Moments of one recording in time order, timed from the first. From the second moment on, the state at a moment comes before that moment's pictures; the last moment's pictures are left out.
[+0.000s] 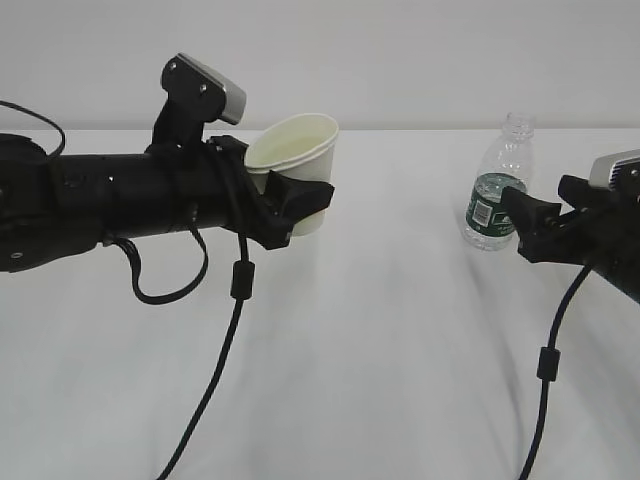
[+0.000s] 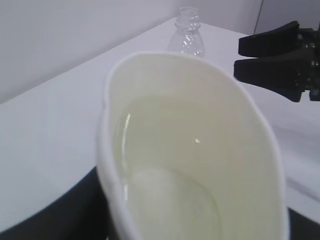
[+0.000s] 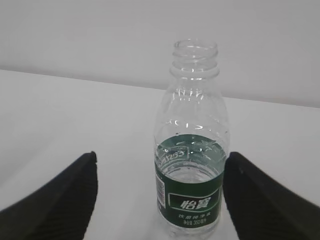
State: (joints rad) left arm -0.52 1.76 -0.89 0.74 -0.59 -0.56; right arm 0.00 1.87 -0.51 -0.29 -1.15 0.06
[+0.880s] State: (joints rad) left arm -0.39 1.77 -0.89 0.73 -0.59 -0.56; right arm 0.00 1.87 -0.51 -0.29 -1.15 0.06
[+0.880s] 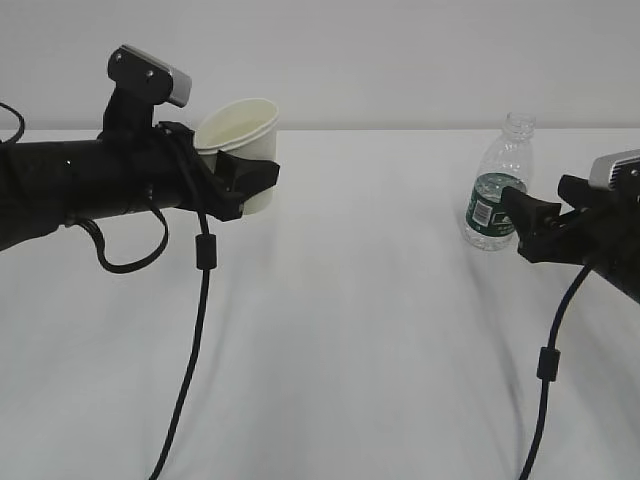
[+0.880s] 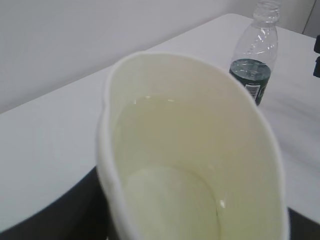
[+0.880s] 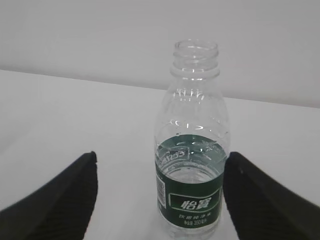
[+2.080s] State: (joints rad) left arm -0.27 1.77 -0.89 0.73 -0.59 -0.56; right arm 0.00 1.87 -0.51 -0.30 -1.15 0.07
